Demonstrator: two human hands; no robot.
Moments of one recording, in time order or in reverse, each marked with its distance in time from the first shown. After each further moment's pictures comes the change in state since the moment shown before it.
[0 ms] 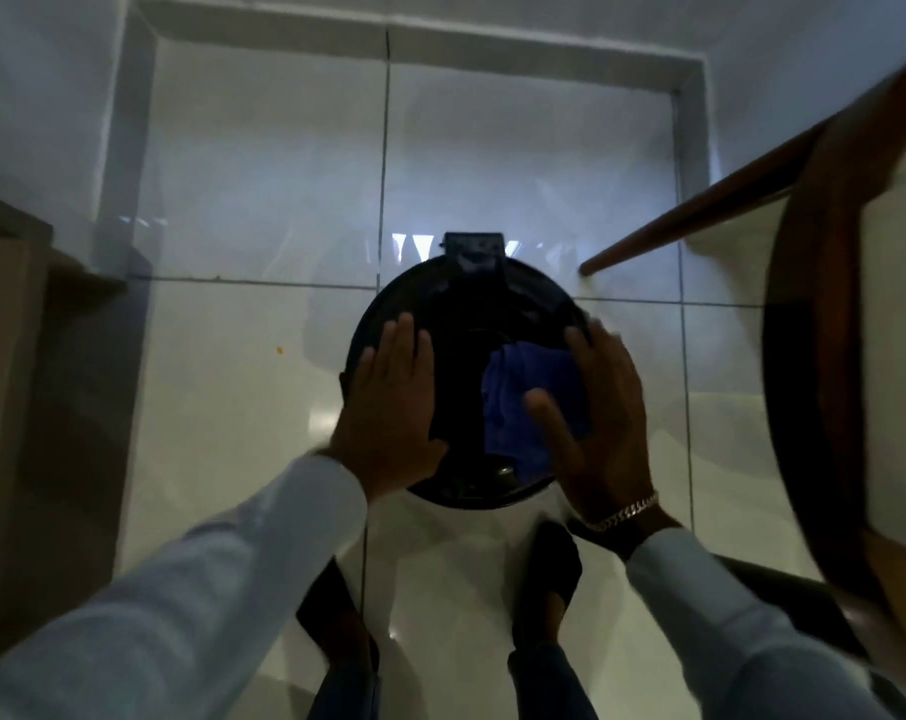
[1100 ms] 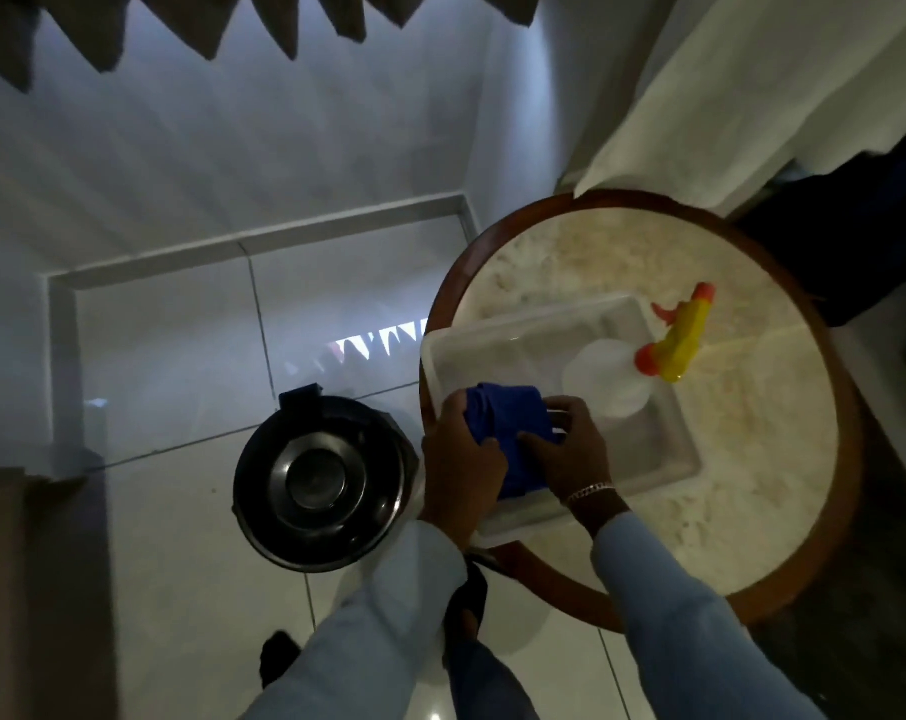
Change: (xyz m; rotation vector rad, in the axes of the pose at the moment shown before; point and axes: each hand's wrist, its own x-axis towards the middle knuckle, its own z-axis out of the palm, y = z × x) left_hand 0.017 0.376 -0.099 -0.645 0.049 -0.292; right_hand 0.006 0.025 -0.298 0.373 0.099 0.615
